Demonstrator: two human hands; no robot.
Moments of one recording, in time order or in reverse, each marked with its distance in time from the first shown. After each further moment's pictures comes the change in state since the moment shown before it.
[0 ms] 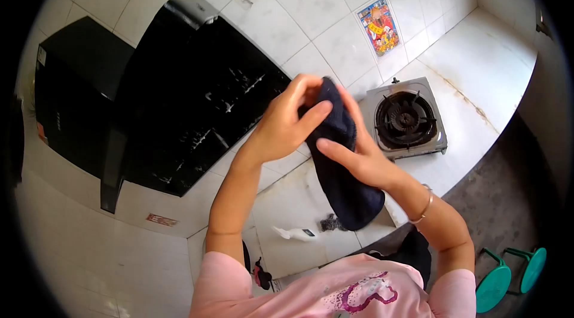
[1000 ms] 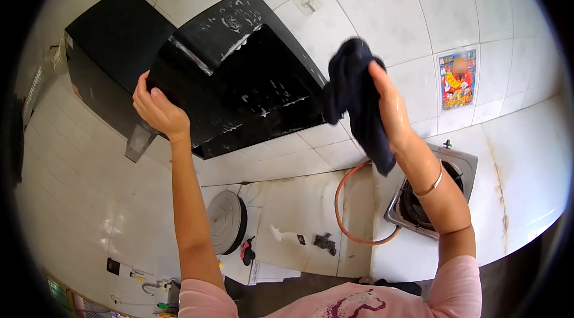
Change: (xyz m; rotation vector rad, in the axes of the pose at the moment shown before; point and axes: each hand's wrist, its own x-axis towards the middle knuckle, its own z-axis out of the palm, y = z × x) left_hand 0.011 0.004 -0.204 1.802 1.192 0.294; right_hand 0.240 0.037 -0.081 0.680 -0.138 0.406
